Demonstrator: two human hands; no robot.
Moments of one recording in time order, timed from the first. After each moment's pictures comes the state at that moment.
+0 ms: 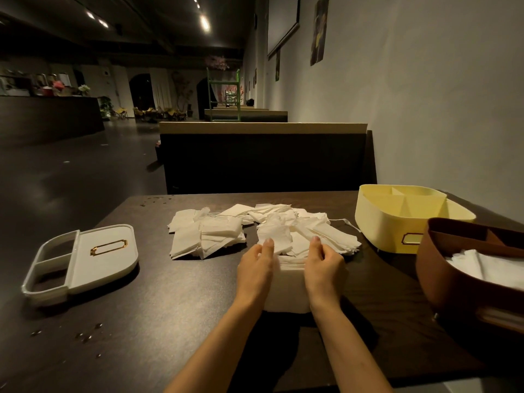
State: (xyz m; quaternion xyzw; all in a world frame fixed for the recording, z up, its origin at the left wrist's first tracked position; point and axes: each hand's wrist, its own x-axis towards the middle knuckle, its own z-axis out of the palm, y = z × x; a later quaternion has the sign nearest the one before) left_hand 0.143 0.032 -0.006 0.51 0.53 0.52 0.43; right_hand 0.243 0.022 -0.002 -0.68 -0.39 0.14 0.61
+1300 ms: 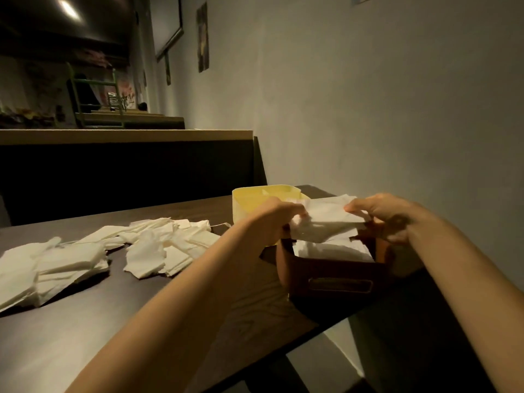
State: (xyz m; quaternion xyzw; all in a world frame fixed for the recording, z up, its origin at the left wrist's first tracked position) left_hand 0.363 0.006 0.120 0.63 0.40 0.23 0.63; right_hand 0.519 -0.098 0.140 -0.72 -0.31 0.33 0.52
